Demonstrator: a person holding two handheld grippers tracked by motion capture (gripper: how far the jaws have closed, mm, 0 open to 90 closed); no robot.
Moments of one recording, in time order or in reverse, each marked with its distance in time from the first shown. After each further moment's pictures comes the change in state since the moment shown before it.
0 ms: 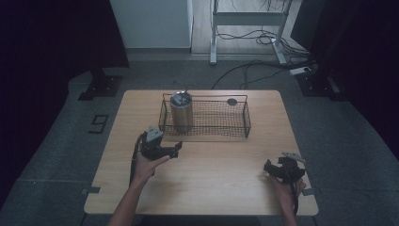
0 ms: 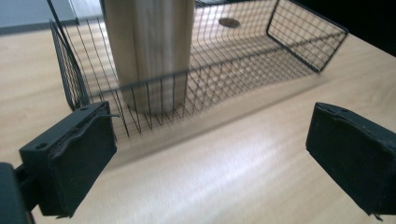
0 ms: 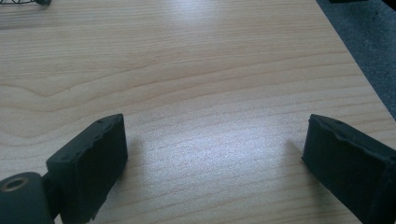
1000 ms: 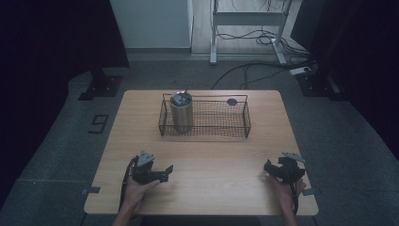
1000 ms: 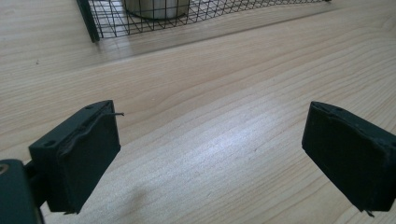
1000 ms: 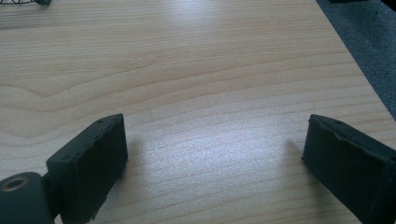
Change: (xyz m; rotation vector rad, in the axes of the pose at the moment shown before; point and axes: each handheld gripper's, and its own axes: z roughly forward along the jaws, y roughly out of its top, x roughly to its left) left arm 0.007 -0.078 -0.022 0.094 -0.018 -0.026; right arm 0.000 0.000 0.000 0.000 0.000 0.000
